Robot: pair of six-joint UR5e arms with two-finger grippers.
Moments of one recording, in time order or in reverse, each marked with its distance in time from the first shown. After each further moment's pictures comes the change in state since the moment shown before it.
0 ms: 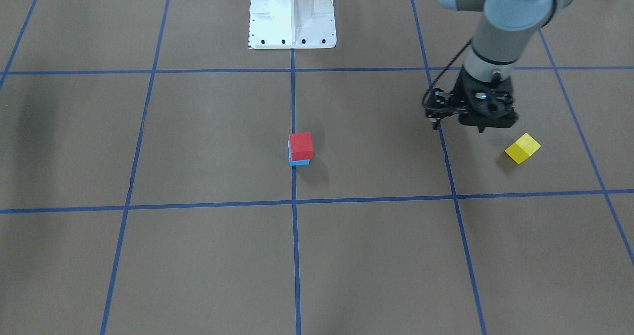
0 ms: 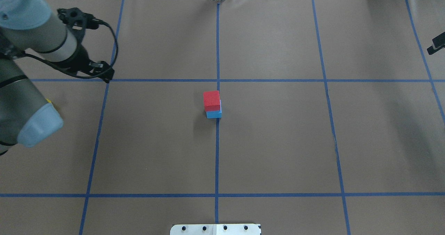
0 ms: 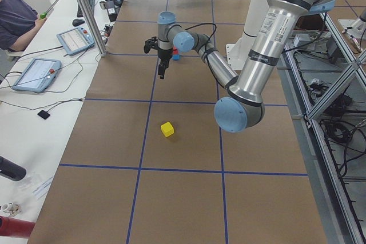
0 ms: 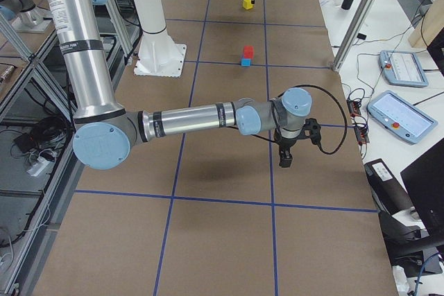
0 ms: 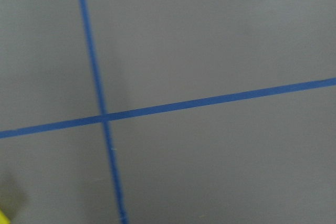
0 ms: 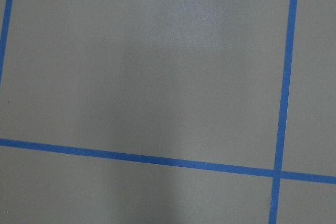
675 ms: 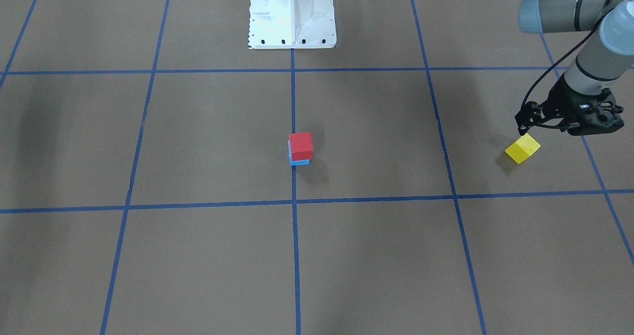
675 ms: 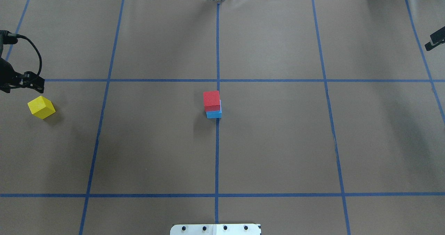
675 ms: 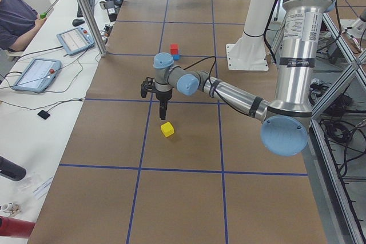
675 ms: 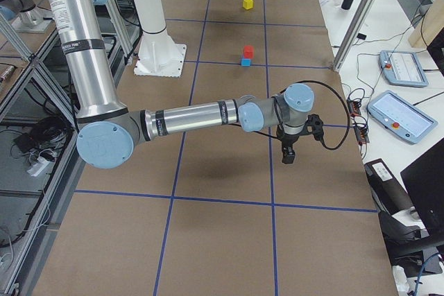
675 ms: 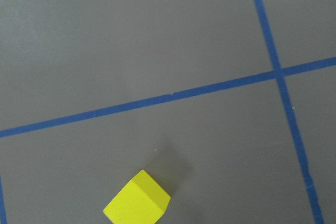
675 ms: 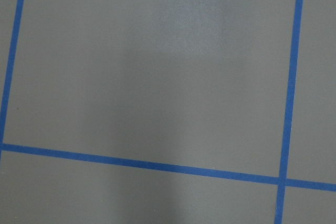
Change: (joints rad) left arm -0.116 0.235 0.142 -0.279 -0.095 -0.165; right arm -0.001 0.018 0.006 -0.002 0.000 0.008
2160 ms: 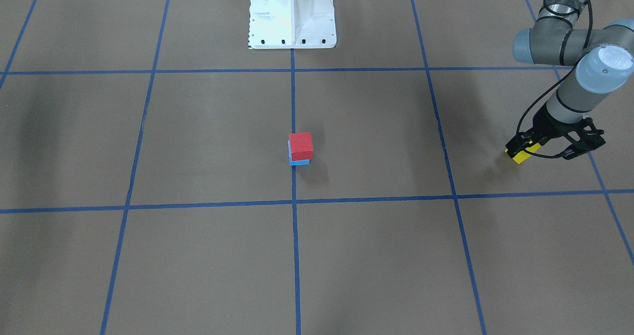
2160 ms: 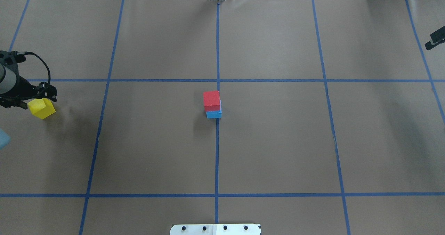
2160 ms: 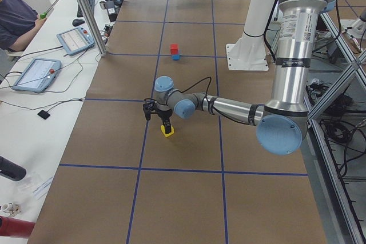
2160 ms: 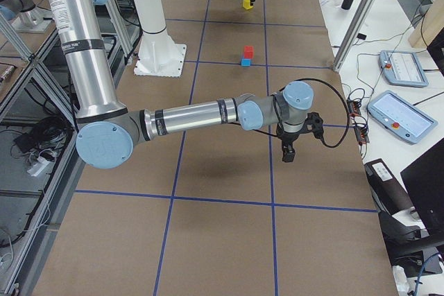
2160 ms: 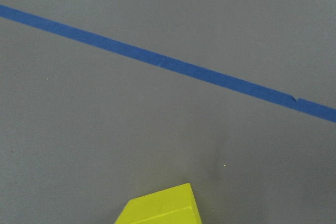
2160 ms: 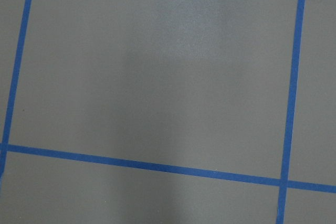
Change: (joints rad) left arm 0.081 0.000 0.223 -0.262 0.007 -0.290; right arm 0.000 -0.005 0.011 -0.001 -0.004 0.001
